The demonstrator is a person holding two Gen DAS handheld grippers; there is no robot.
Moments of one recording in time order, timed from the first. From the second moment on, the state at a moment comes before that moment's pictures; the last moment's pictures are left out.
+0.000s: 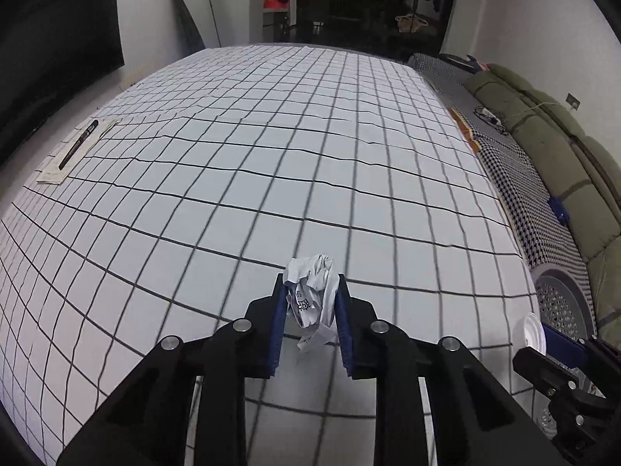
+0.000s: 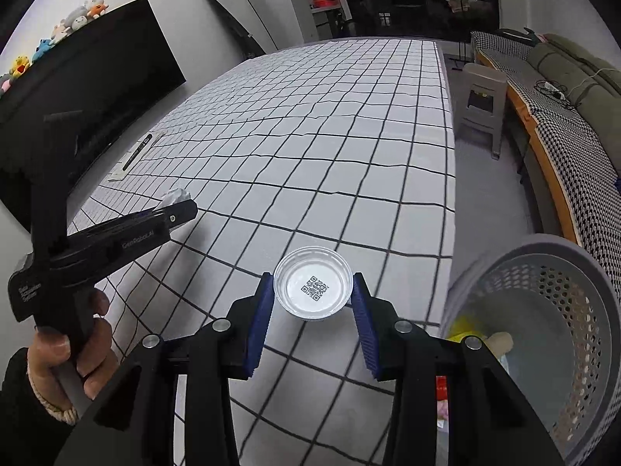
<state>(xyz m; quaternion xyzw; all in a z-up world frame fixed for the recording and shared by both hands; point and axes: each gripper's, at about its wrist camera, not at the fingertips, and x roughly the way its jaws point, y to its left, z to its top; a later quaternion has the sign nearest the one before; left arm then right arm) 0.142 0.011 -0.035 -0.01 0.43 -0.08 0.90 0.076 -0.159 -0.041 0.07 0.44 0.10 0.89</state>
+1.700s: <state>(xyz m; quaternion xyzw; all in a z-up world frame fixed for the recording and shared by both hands) 0.019 -0.207 -0.030 0.10 0.39 -0.20 0.89 -0.063 -0.379 -0.060 0.15 0.40 -0.07 0.90</state>
